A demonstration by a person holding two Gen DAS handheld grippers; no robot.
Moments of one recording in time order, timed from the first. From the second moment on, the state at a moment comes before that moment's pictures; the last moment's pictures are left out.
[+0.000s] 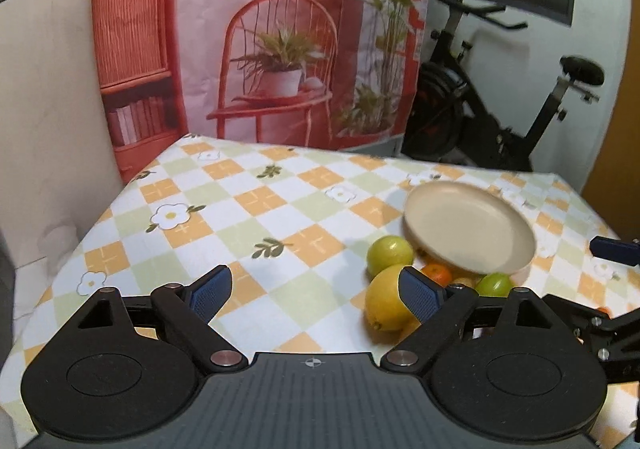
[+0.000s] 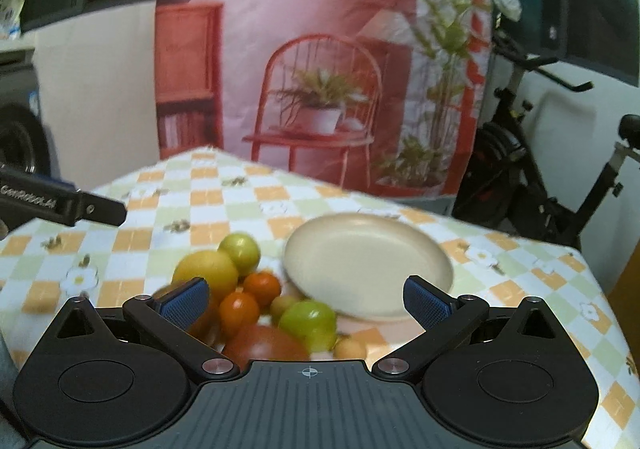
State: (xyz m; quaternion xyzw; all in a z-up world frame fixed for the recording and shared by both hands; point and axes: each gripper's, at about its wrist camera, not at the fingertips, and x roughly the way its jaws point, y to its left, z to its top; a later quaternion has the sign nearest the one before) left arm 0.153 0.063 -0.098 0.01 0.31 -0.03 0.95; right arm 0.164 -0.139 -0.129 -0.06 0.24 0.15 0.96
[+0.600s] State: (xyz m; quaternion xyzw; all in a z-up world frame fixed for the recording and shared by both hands) left arm 0.171 0.072 -0.133 -0.11 0.38 -0.14 0.91; right arm 0.173 -0.116 -0.142 -0.10 0.29 0.26 0.92
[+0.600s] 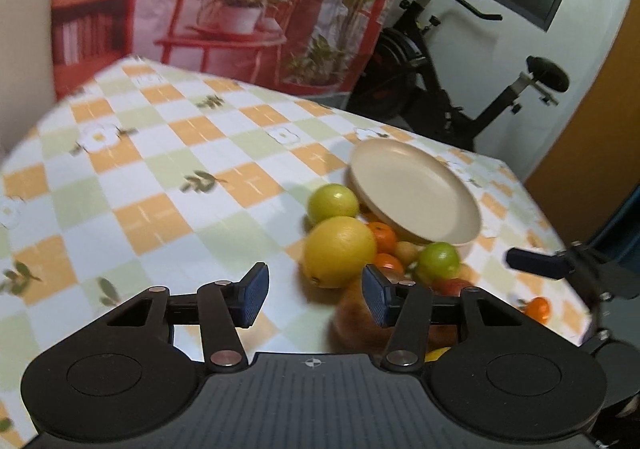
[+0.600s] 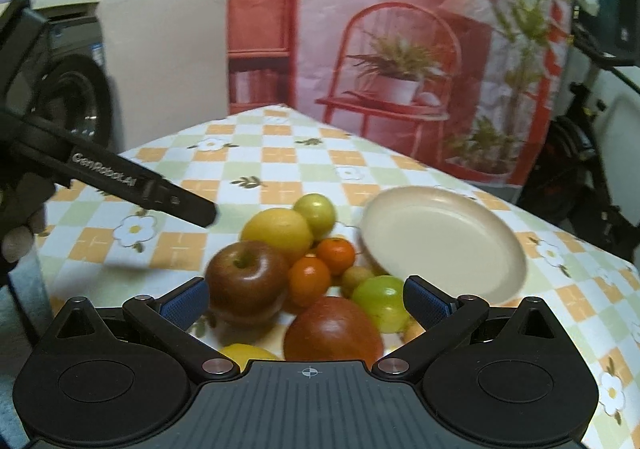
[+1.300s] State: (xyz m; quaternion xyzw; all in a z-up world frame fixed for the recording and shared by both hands) left arm 0.191 0.074 -0.161 -0.20 0.42 -0.22 0.86; right arm 0.193 -0.084 -0.153 -0.15 0.32 0.34 0.87
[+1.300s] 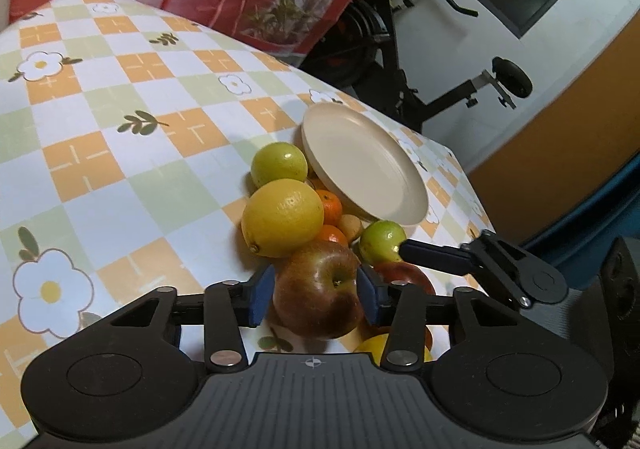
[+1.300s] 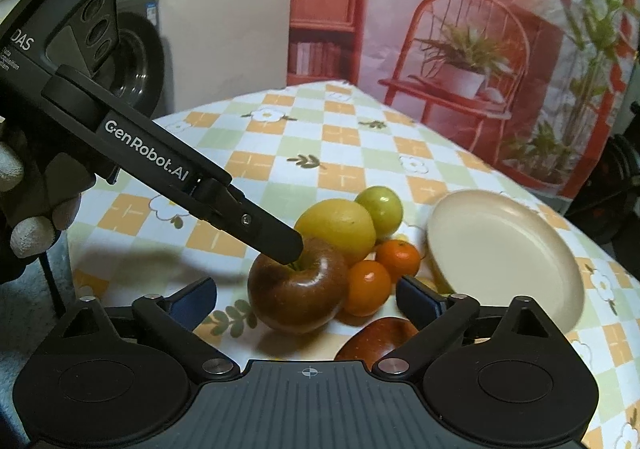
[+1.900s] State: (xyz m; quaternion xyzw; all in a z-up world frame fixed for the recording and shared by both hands) left arm 0.203 0.086 -0.178 -0.23 0.44 -0.25 0.83; right arm 0.219 -0.062 -0.167 -0.16 0.38 0.35 0.84
